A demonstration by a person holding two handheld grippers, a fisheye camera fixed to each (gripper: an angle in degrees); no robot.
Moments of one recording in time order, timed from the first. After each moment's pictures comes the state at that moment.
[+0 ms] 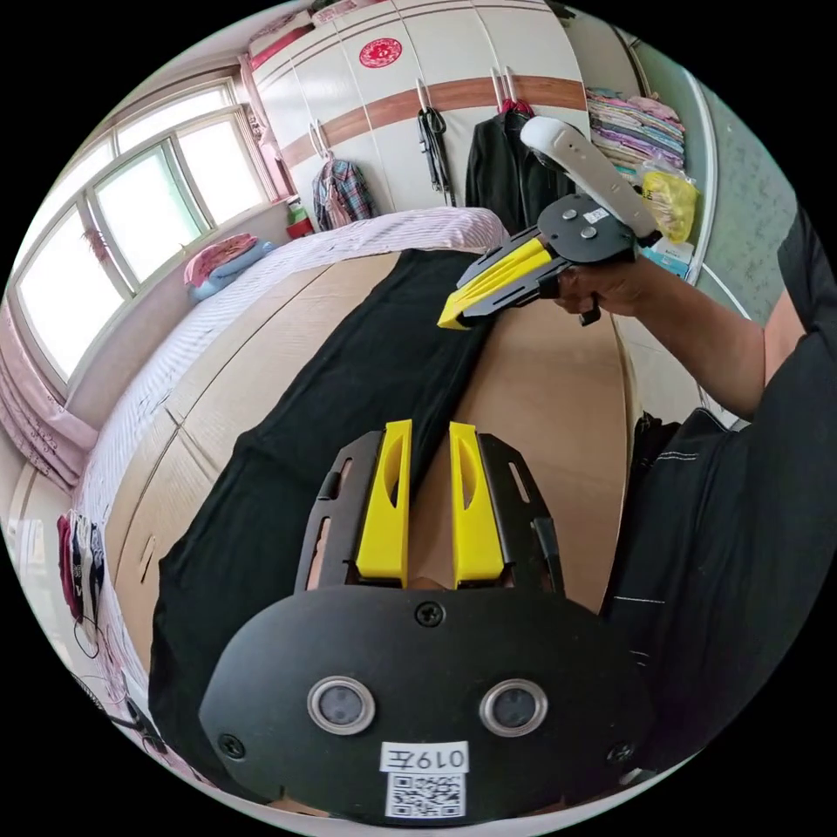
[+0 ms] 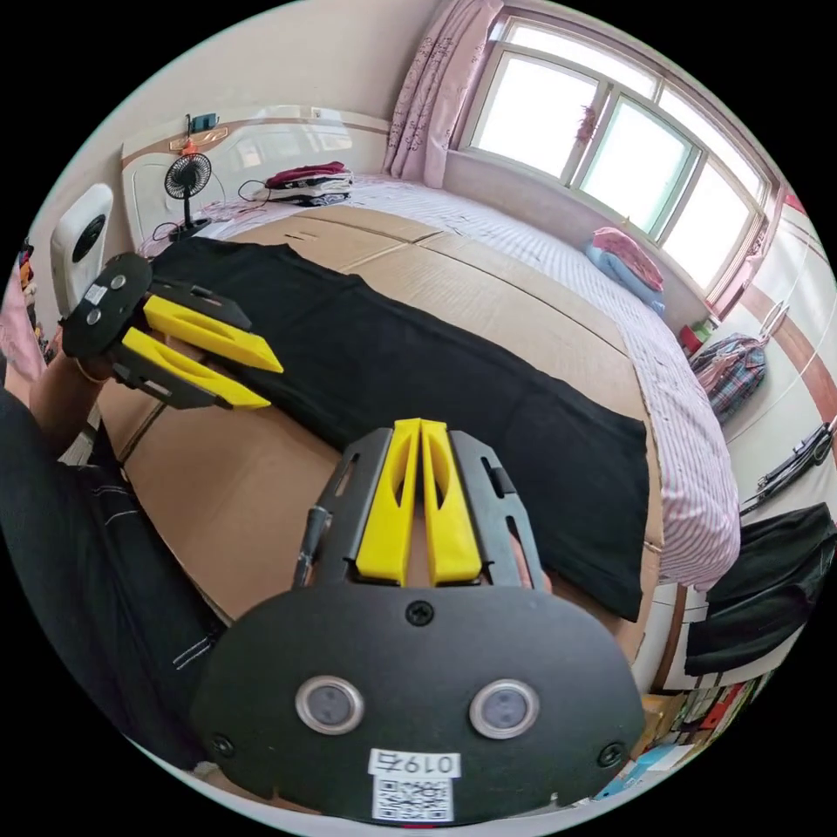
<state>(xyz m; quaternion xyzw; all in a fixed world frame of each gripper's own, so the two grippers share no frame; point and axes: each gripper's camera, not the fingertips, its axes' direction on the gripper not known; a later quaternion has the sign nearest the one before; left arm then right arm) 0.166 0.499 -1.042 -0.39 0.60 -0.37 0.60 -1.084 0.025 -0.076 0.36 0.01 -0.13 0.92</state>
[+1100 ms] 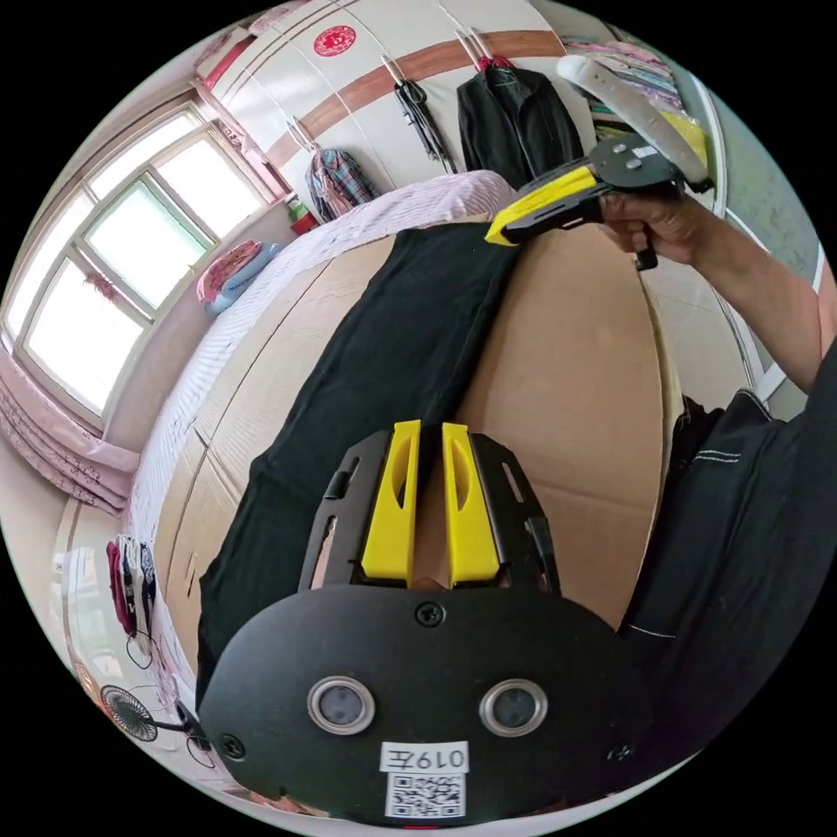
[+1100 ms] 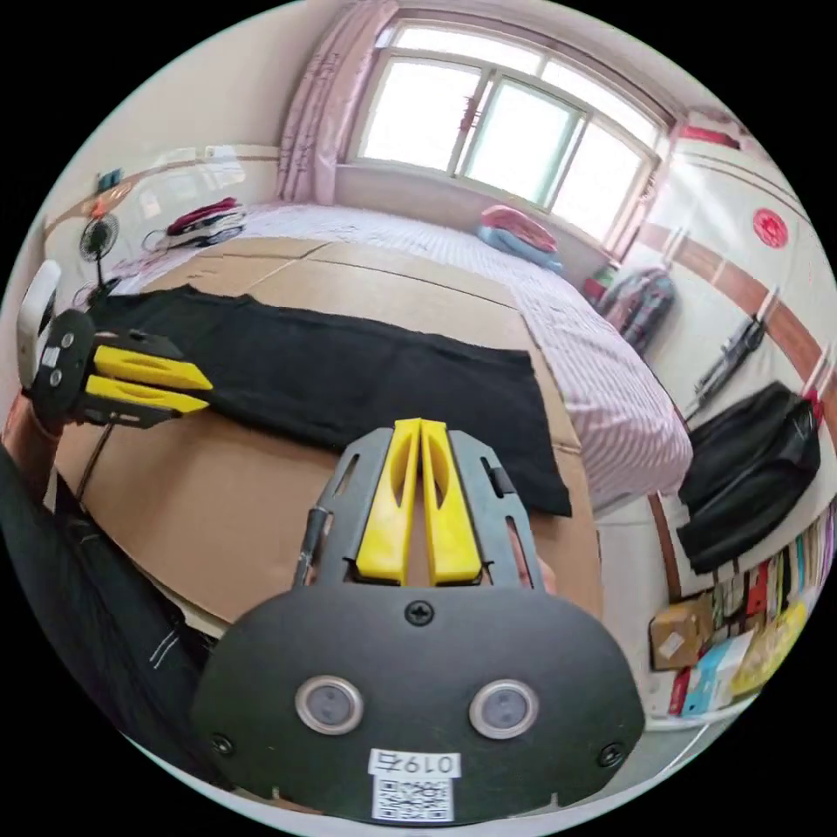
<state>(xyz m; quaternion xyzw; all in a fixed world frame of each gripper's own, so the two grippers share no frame) 0.232 0.250 -0.825 -0.41 0.58 -0.30 0.64 -0.819 0.160 -0.065 0.40 0.07 0.07 0.91</state>
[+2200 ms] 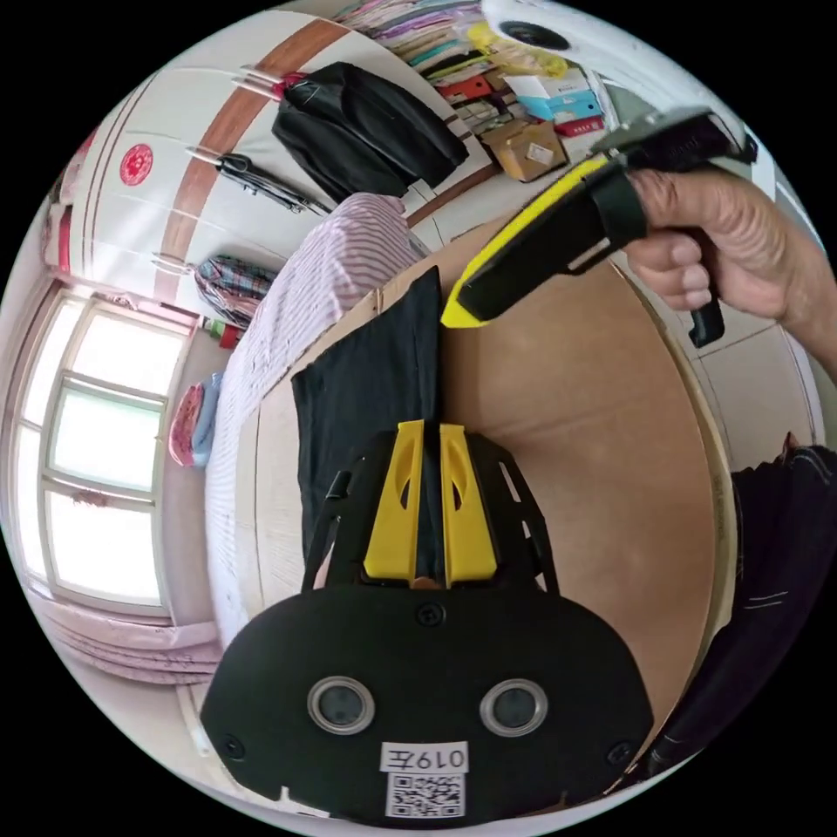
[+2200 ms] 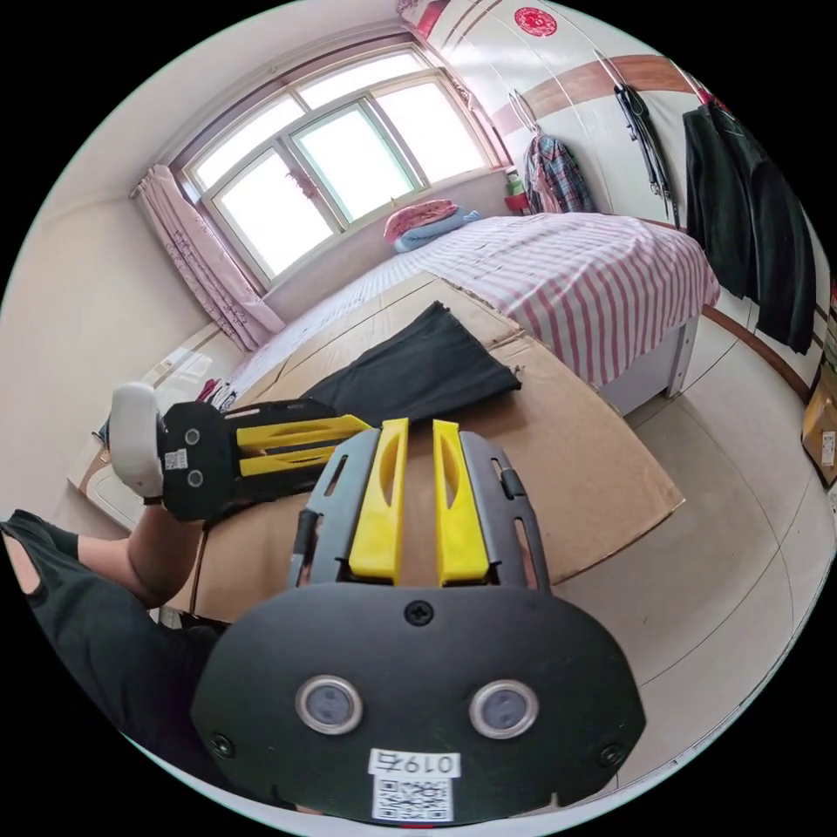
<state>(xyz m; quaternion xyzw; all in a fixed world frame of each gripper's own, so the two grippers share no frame) 0.450 0.036 -0.613 -0.27 0.67 -0.14 0.68 -0.501 0.294 0.012 0.44 -0.19 0.26 0.83</state>
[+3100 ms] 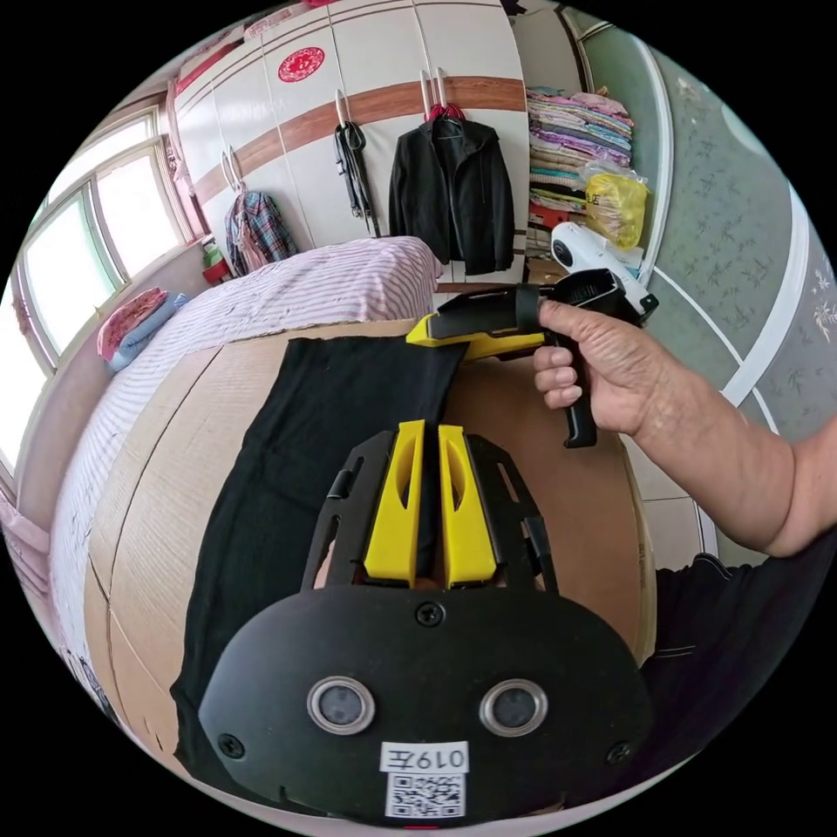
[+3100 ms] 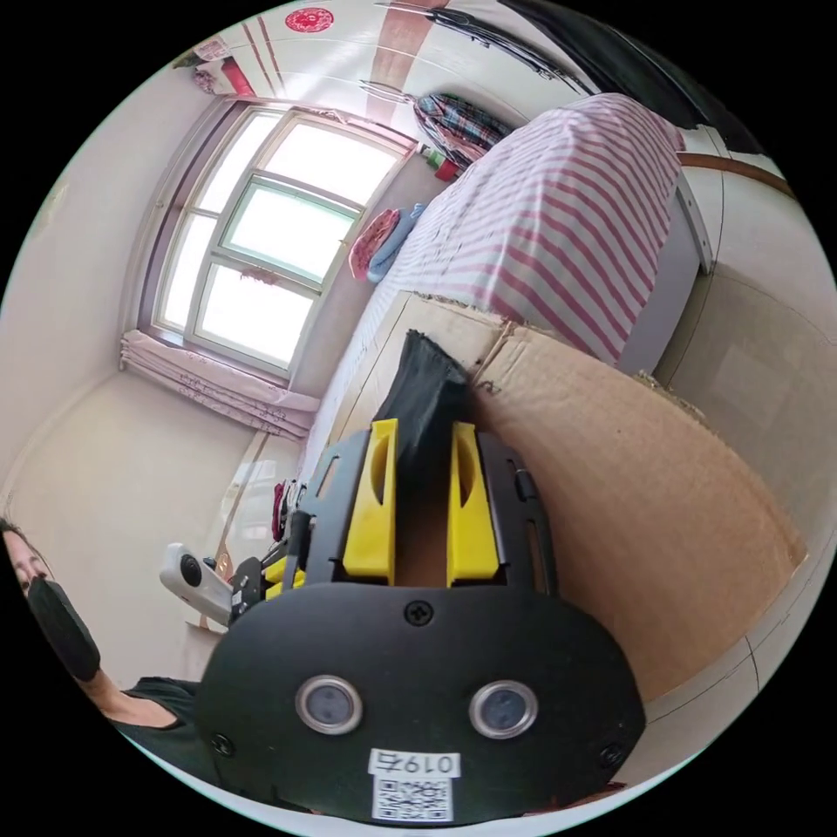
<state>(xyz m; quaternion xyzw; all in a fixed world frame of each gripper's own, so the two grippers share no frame) 0.608 0.255 -0.572 -0.28 0.67 -0.38 0.57 -0.408 0.226 0.039 0.44 -0.39 0.39 0.71</state>
